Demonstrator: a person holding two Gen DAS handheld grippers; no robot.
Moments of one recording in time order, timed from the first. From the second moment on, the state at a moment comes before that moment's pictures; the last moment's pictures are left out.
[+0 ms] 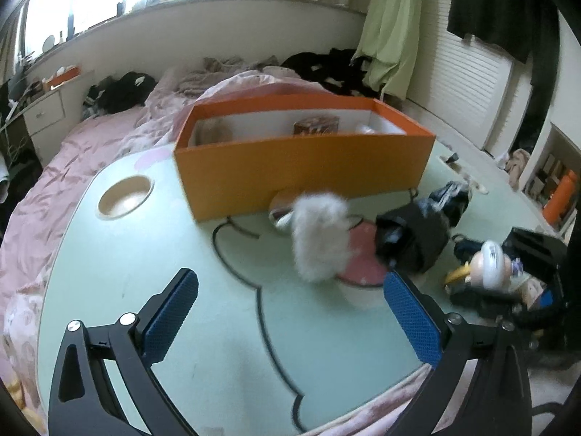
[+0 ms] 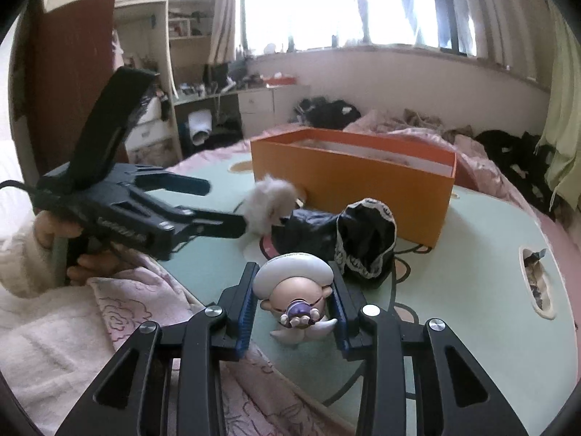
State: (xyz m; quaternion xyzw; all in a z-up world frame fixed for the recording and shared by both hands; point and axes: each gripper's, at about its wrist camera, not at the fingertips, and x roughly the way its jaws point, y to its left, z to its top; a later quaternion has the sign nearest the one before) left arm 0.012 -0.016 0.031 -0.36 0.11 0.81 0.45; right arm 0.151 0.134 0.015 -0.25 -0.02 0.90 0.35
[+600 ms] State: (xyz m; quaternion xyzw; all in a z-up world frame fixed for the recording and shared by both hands) left arm -0.001 -0.041 0.057 -0.36 0.07 0.81 0.45; right arm 0.174 0.137 0.062 -0.18 0.02 0.91 0.36
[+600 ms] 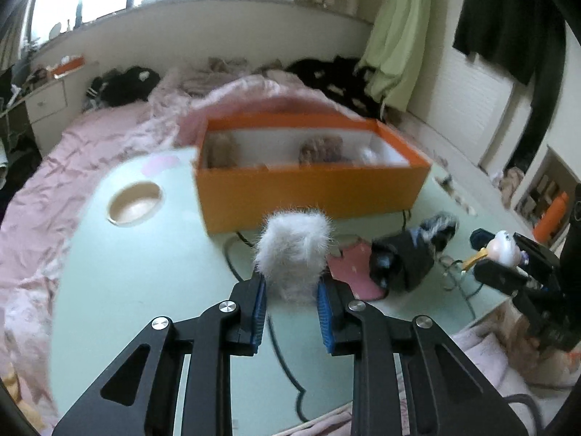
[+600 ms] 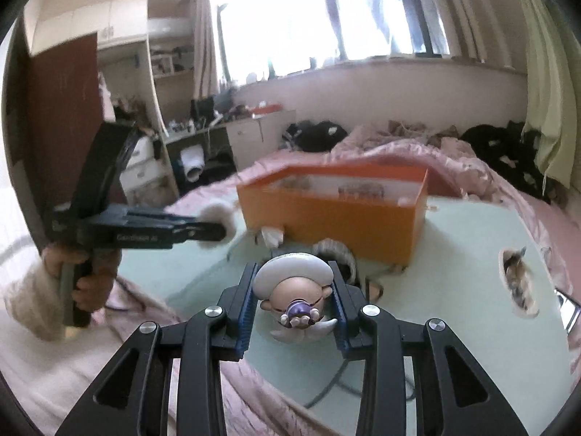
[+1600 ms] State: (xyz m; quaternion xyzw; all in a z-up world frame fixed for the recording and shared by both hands) left arm -0.068 0.012 0.071 -0.34 0.02 0.84 0.42; right arm 0.122 0.250 0.113 -0.21 0.03 0.85 0.48
